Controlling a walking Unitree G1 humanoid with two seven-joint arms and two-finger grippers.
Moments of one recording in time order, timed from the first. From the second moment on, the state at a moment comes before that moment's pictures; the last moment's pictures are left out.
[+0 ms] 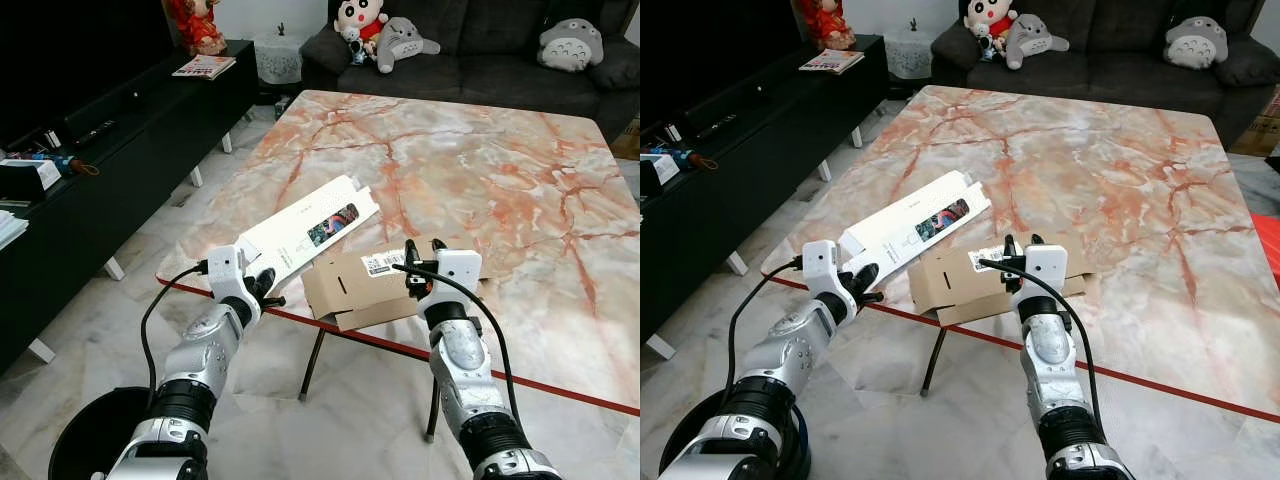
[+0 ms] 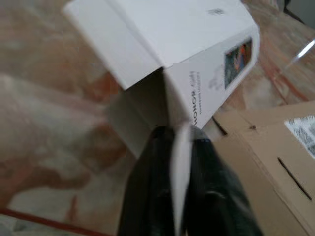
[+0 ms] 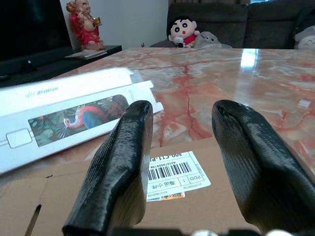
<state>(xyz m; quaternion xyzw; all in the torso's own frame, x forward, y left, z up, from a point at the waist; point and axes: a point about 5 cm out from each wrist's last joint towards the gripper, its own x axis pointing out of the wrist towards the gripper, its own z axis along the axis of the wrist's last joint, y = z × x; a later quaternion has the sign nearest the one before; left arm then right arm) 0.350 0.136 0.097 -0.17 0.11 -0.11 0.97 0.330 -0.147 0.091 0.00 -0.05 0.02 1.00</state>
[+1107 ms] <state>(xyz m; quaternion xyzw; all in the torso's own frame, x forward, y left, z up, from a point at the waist) 0.365 0.098 0.155 -0.02 -0.10 -0.11 0.99 0.338 -0.142 0.112 0.01 -0.10 0.01 1.00</state>
